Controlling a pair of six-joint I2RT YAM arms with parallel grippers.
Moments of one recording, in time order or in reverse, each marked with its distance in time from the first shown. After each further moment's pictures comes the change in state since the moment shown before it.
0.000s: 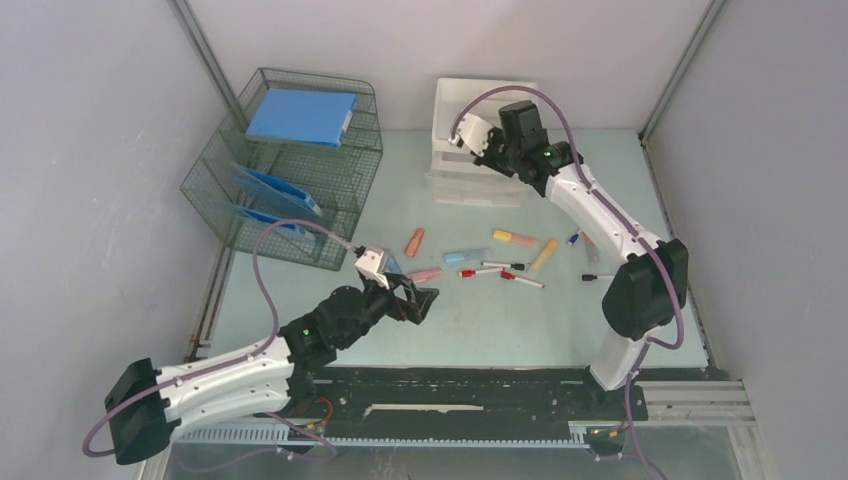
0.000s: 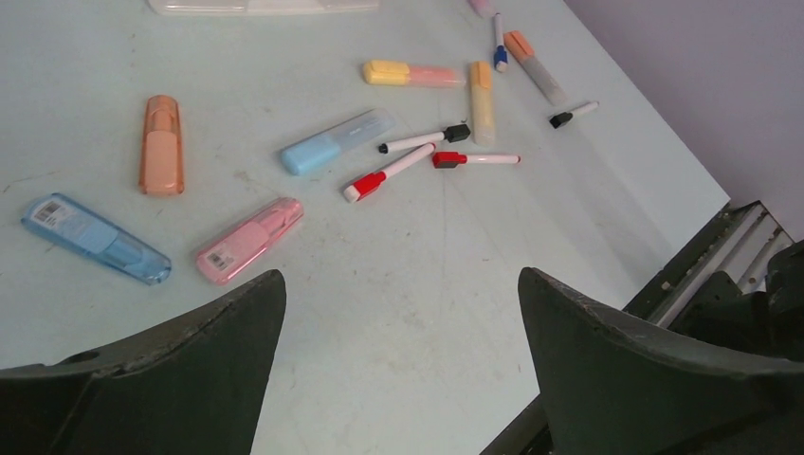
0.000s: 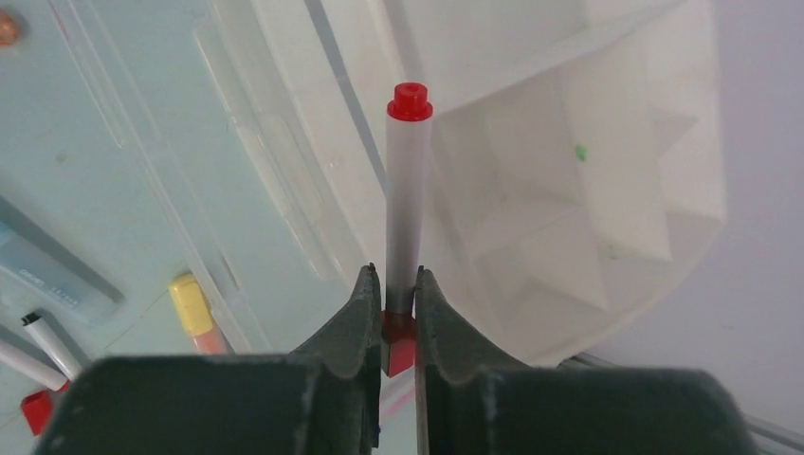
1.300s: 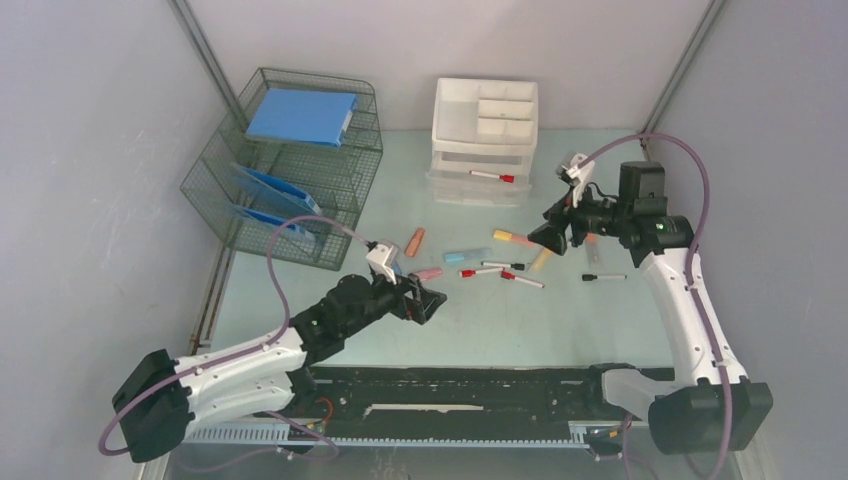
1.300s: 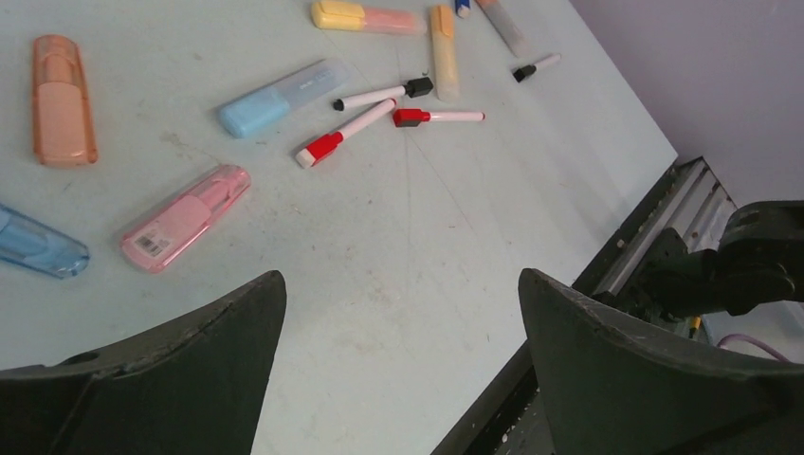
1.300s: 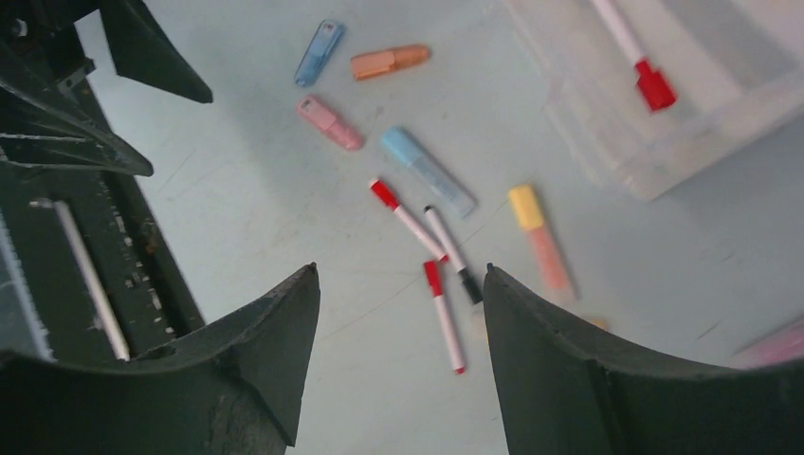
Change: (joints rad) left arm 0.102 0.075 -0.027 0.055 0.227 -0.075; right arm -0.362 -0.624 -0.523 -0.161 -0.802 0.357
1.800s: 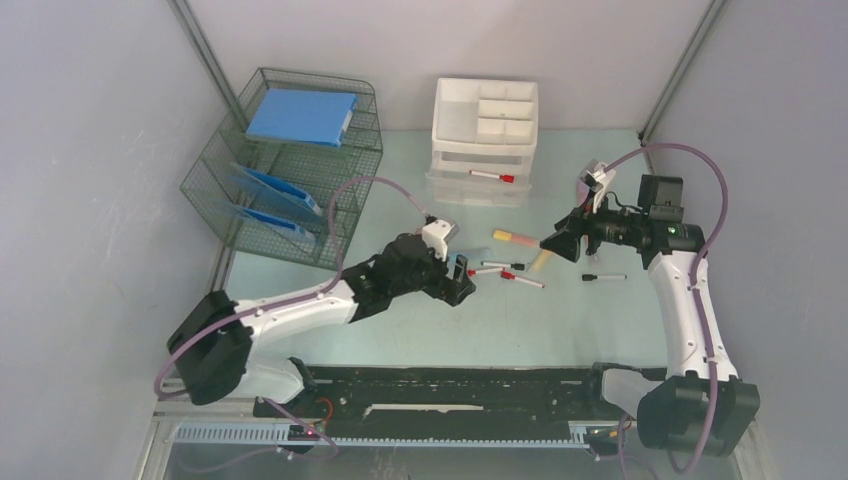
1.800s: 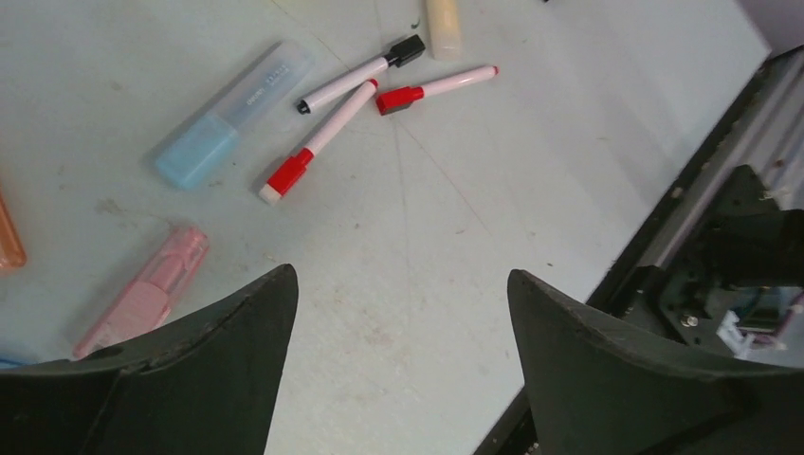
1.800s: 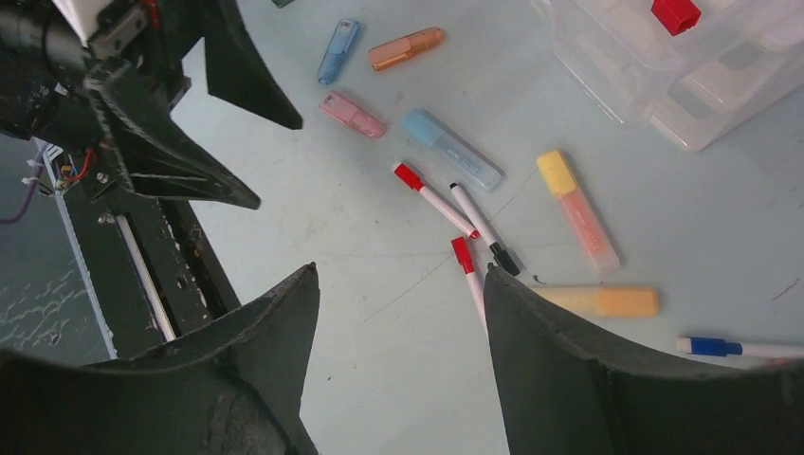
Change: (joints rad) left arm 0.001 0.433 0.387 -0.175 0.137 0.139; right arm -0.216 -0.005 -0.101 -0.051 -0.206 0.008
